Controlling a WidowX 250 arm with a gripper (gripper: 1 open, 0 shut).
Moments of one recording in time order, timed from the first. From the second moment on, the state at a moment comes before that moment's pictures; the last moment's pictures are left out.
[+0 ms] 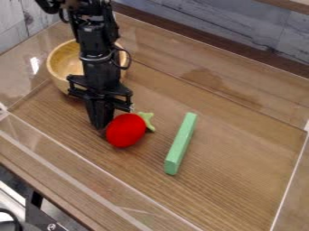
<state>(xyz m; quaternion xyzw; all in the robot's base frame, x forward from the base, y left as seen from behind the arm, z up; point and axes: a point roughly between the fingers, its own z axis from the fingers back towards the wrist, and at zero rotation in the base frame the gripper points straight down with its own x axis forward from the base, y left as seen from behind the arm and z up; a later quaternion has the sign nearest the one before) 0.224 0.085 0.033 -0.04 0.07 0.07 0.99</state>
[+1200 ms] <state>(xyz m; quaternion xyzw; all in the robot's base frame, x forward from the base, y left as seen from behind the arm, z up) 0.248 0.089 0.036 -0.04 0.07 0.01 1.00</state>
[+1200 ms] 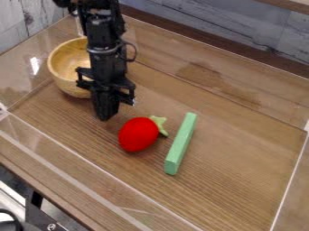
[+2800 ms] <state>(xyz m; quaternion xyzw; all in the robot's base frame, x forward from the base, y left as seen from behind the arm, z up) 0.246 0.035 0.055 -0.03 0.04 -0.02 1.00</state>
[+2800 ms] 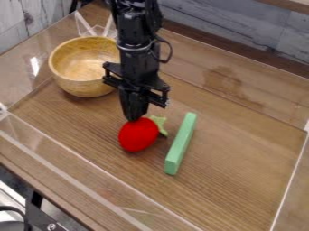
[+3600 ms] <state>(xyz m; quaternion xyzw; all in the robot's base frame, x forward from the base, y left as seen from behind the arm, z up) 0.248 0.040 0.070 -0.02 0.03 -0.06 1.00</state>
